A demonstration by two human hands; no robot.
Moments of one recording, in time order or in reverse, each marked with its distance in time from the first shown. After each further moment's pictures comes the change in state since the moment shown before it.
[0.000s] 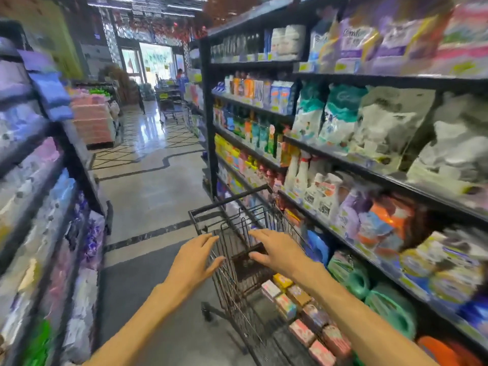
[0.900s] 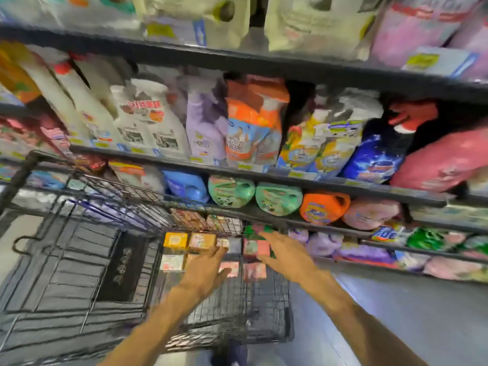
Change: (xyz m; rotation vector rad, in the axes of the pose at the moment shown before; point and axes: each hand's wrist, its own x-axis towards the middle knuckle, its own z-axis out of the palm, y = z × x) left_hand 0.204 0.154 0.372 -0.136 -0.894 0.737; right_hand -0.111 0.222 0.202 0.310 -0.137 1.152
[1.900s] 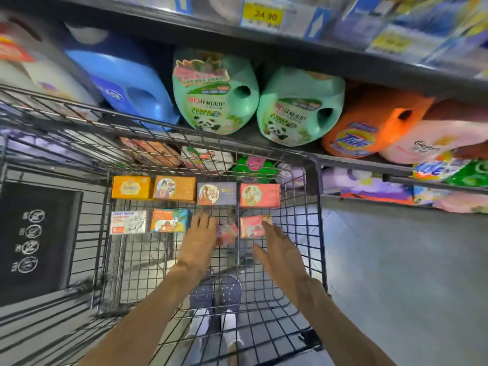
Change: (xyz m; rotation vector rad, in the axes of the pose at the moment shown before) left_hand 0.141 -0.077 0.231 0.182 -0.100 -0.055; right_hand 0.066 0.042 0.238 0.220 -0.099 0.388
